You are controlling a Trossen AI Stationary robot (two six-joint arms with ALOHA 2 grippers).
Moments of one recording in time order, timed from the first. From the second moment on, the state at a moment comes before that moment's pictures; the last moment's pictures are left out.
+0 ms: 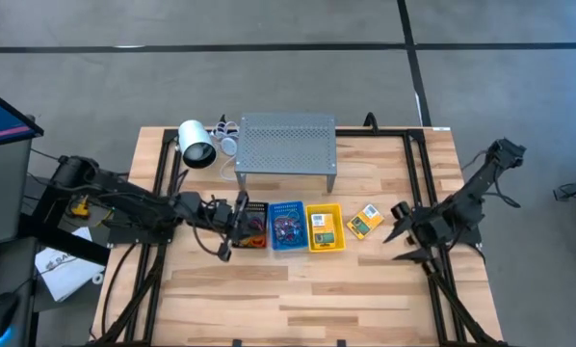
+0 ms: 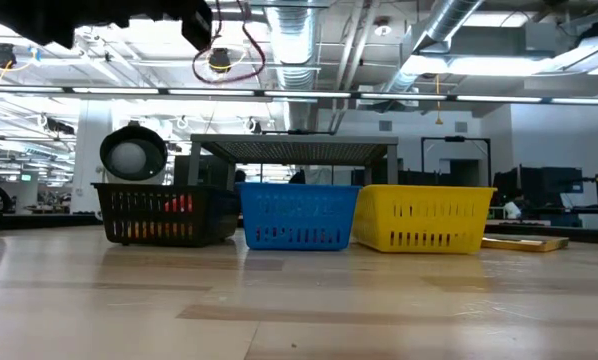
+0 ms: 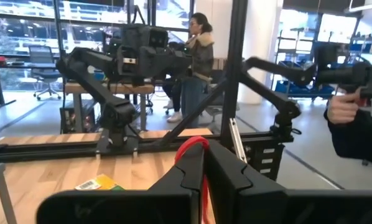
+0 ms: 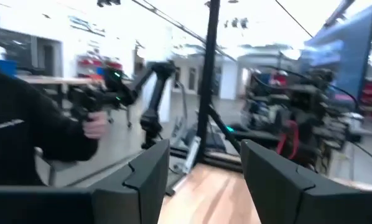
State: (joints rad) left arm -0.22 1.19 0.44 0.86 0.00 -0.04; right arm 0.79 0.47 0.26 0.43 0.34 -0.15
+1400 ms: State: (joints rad) left arm -0.08 1.55 0.70 0.58 0.04 -0.10; right arm 0.23 0.22 0.15 0.18 -0.08 0.03
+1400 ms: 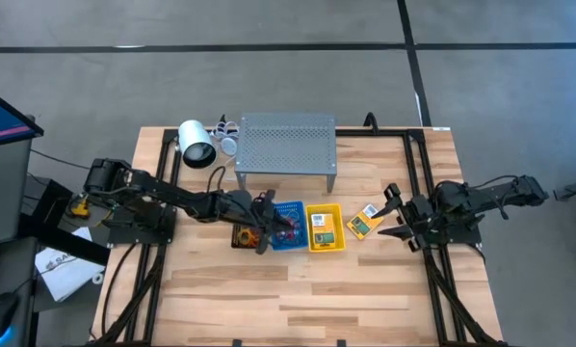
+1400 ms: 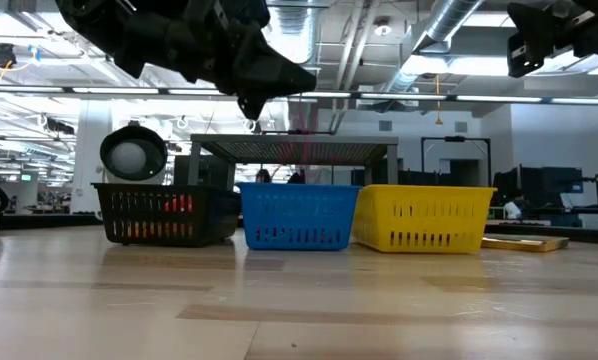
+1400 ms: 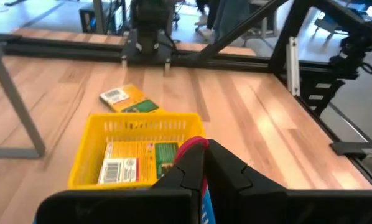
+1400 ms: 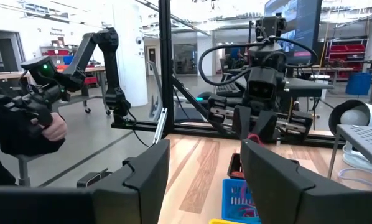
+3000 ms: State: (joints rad) left arm -0.03 1.62 0.70 0.41 -0.06 -0.24; right arm 0.23 0.22 0.15 0.18 -0.11 0.05
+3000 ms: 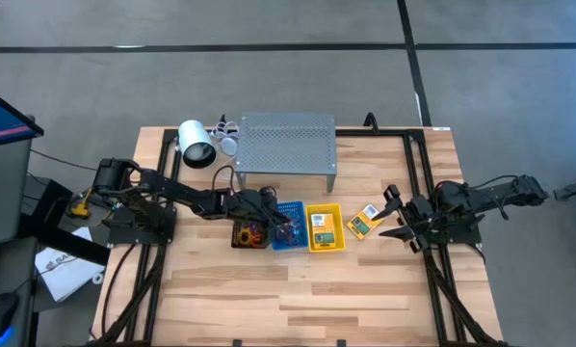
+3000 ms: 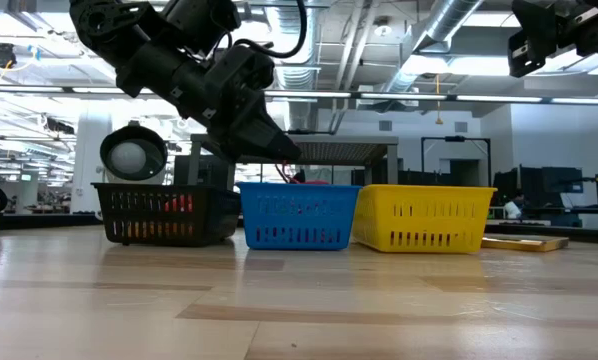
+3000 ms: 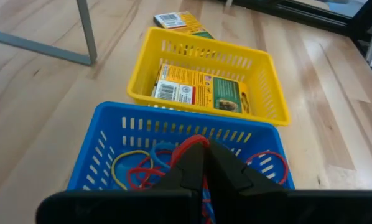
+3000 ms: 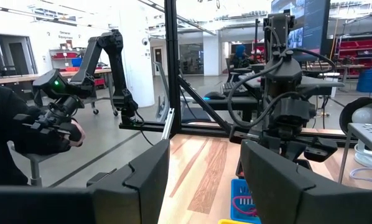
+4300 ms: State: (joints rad) left arm 0.00 1.62 0.81 0.10 0.02 -0.29; right arm 0.23 0.22 0.15 0.16 -0.11 0.06
